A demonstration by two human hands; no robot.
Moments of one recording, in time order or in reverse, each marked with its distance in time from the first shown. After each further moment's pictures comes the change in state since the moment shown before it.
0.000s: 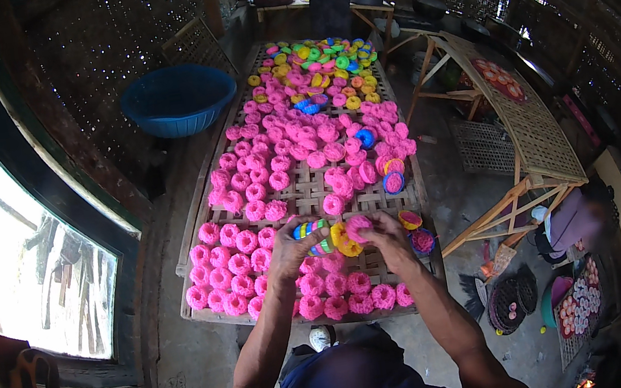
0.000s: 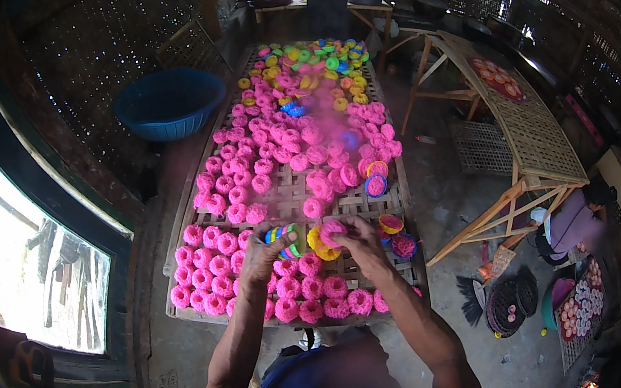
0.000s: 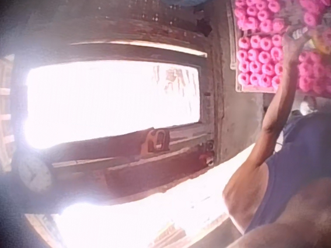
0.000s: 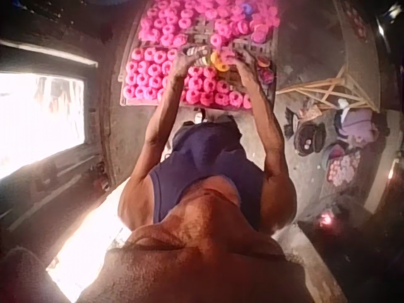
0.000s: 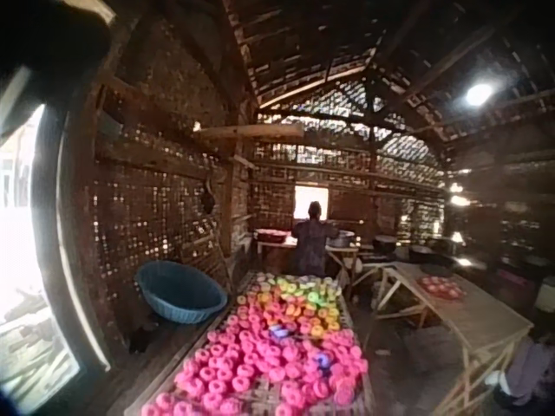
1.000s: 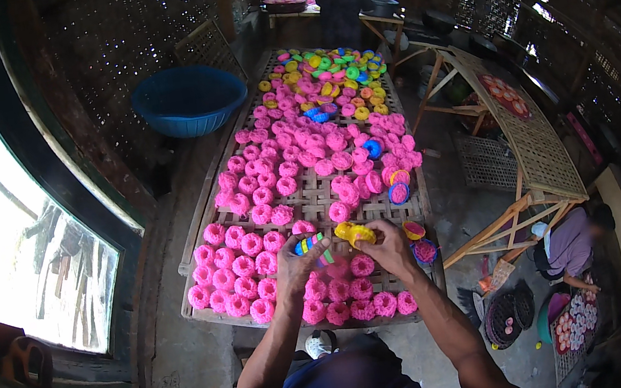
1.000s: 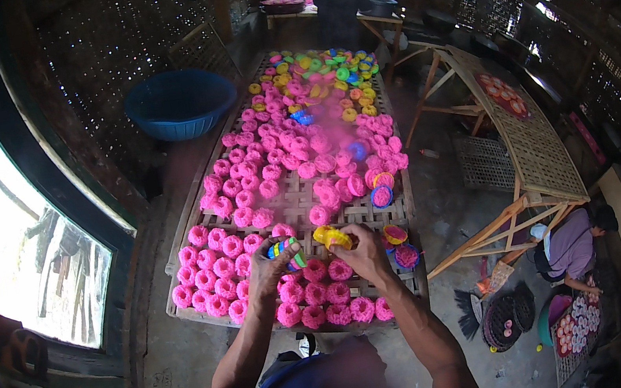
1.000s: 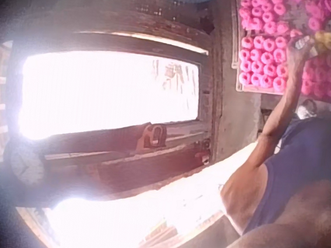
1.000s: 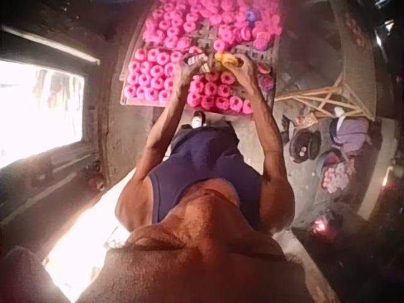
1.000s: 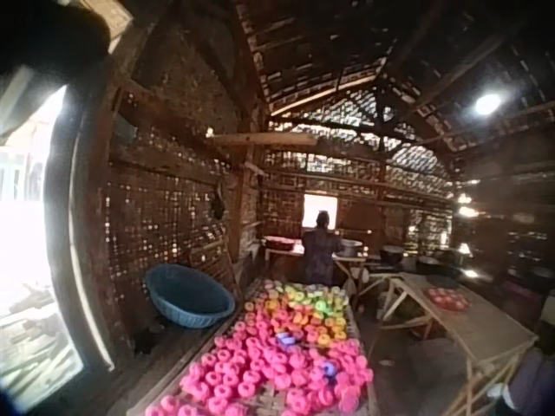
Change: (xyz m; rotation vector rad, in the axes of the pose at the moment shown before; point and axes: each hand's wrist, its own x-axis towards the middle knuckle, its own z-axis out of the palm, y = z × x) left_hand -0.024 -0.004 0.007 -0.074 0.142 -0.060; right_hand 0.004 -0.023 0.009 -0.760 0.015 -0.136
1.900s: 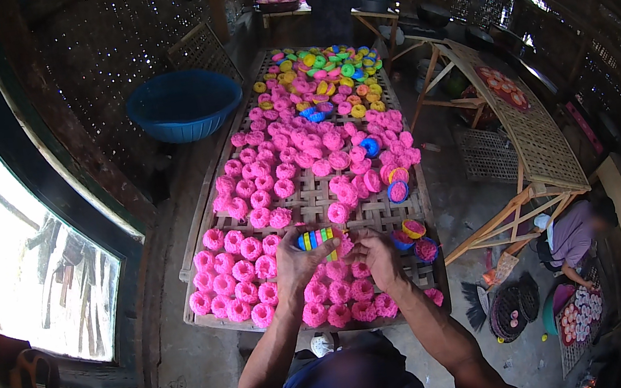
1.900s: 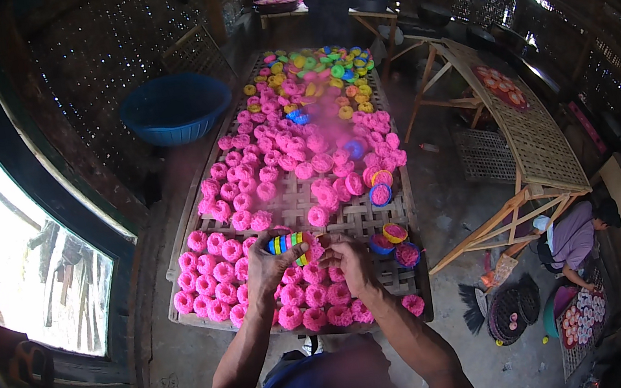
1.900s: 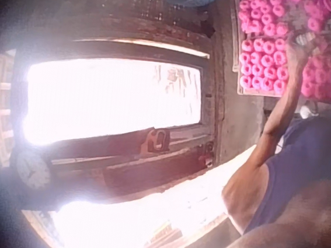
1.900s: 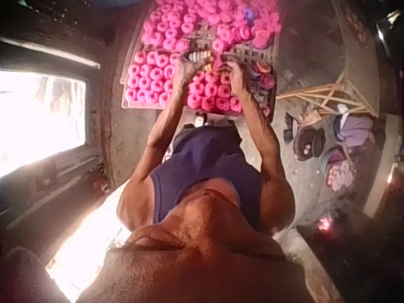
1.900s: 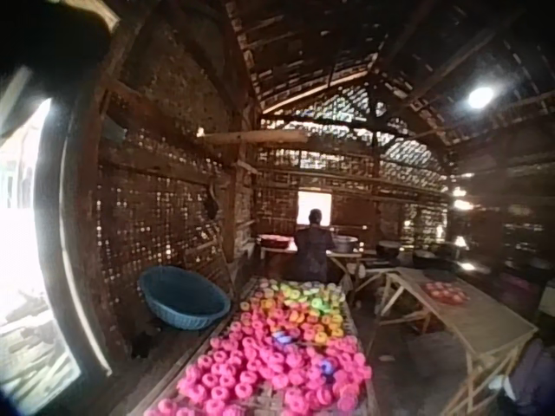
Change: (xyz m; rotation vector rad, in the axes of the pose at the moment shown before) left_hand 0.010 0.017 0.007 0.342 0.020 0.175; right_hand -0.016 -0.009 0.026 1.030 -0.122 0.272
